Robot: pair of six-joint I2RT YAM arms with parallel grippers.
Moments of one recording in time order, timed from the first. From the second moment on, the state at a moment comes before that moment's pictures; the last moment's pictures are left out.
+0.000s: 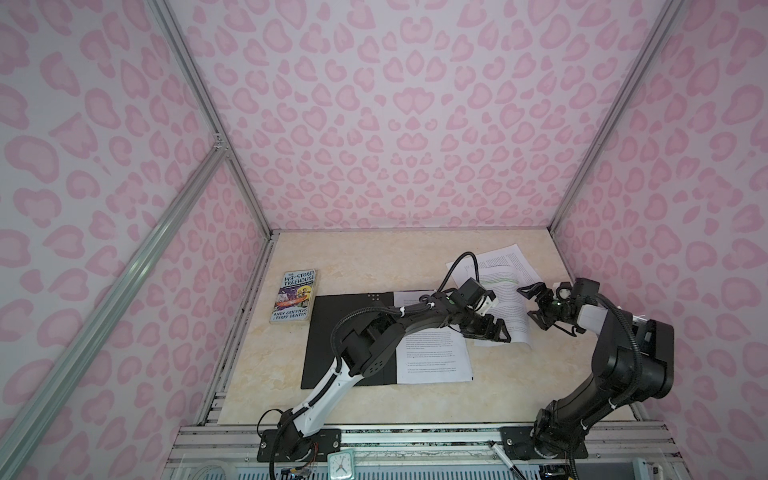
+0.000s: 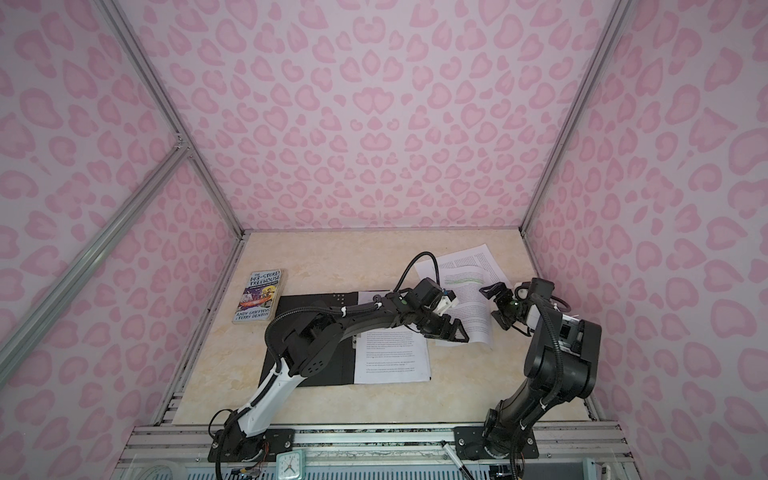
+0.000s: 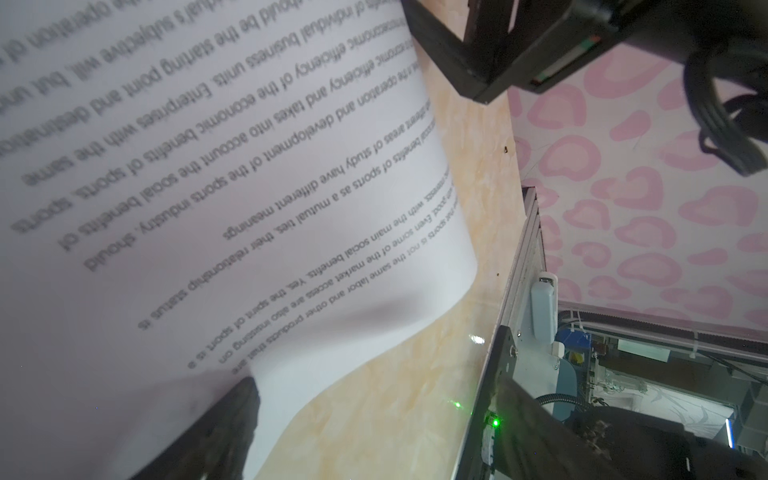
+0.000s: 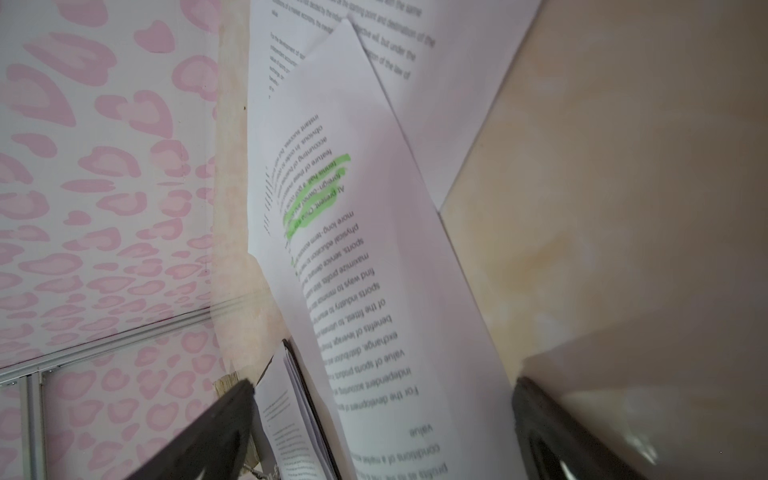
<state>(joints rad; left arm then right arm) -0.97 2.43 1.85 -0.32 0.65 -0.63 -0.43 1.68 0.79 -0.10 -0.71 0.67</state>
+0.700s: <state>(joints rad) -0.96 2.42 1.83 -0.29 0.68 -0.62 -0.51 1.36 0.58 -0.33 -0.65 0.62</state>
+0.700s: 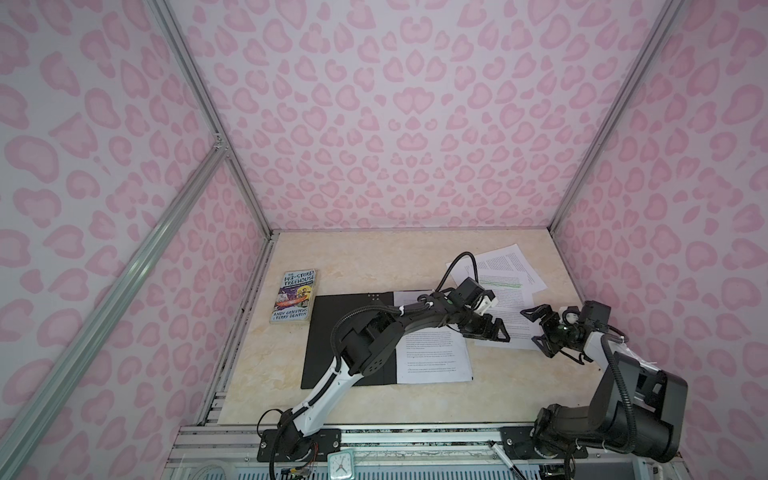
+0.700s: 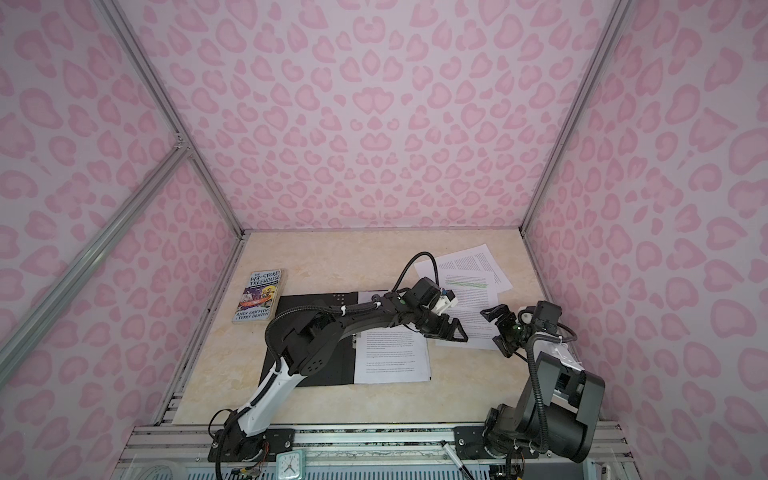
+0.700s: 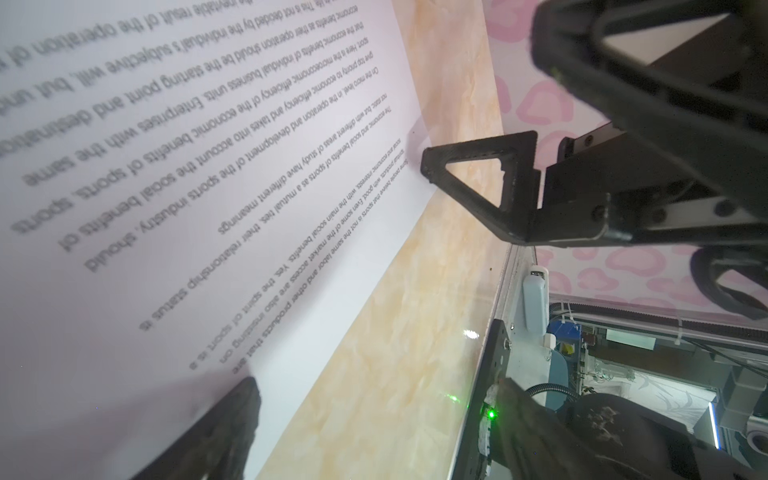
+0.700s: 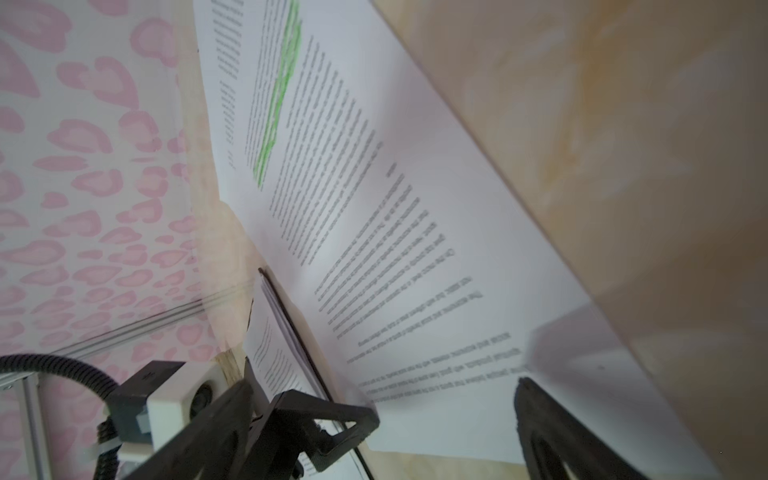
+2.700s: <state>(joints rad) -0.94 2.40 1.83 -0.33 0.72 -0.55 -0.19 1.27 0.30 0.24 -0.33 1.03</state>
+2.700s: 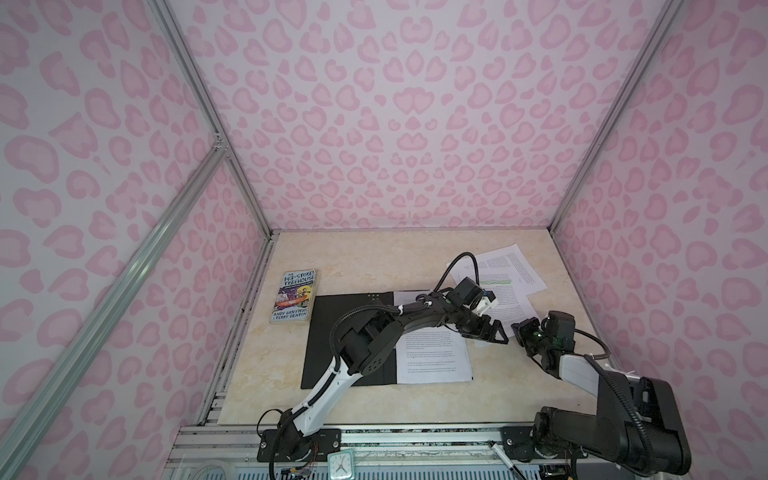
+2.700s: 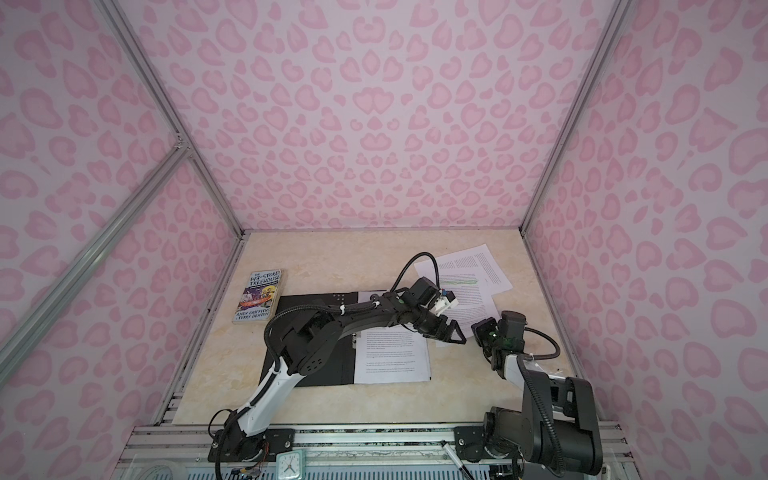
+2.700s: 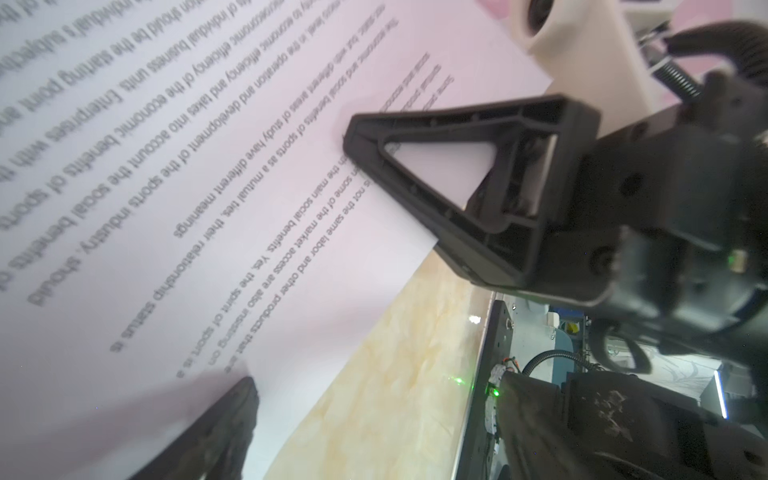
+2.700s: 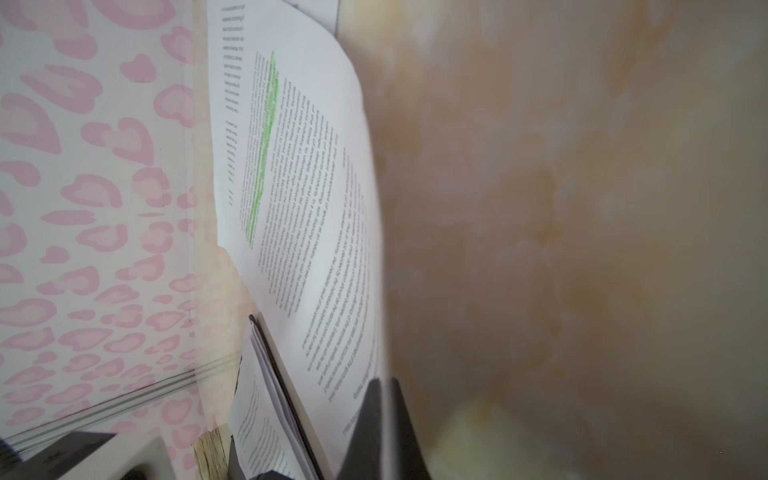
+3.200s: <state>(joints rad) -0.92 2.39 1.94 -0.37 0.63 -0.43 -0.25 1.16 0.35 0.09 -0.33 0.92</state>
